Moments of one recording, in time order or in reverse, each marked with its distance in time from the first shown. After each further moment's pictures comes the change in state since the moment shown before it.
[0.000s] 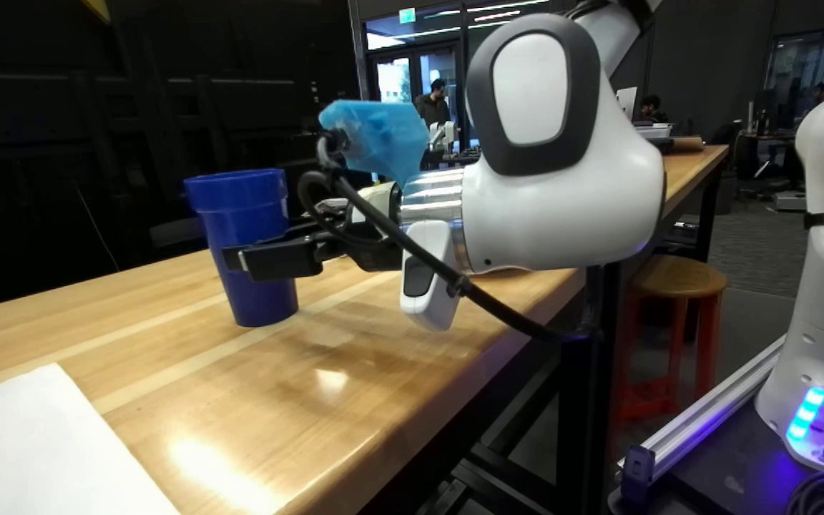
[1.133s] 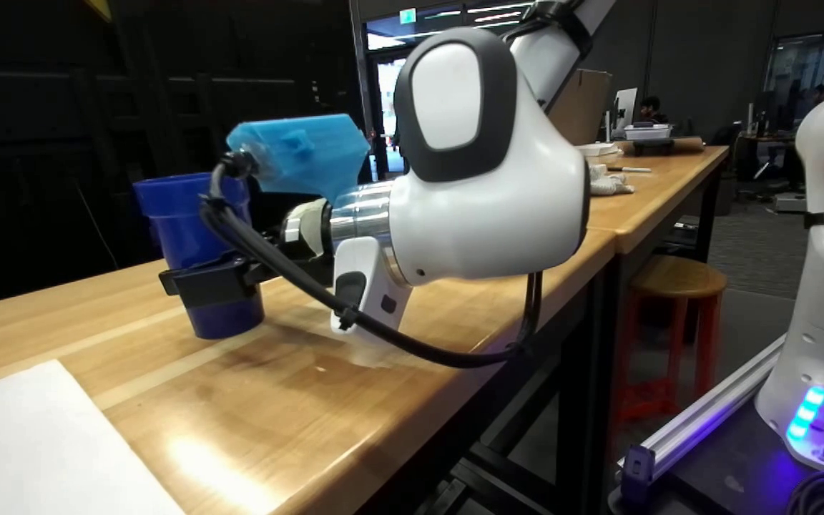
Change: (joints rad) arm -0.001 0.156 -0.001 0.173 0.000 0.052 -0.105
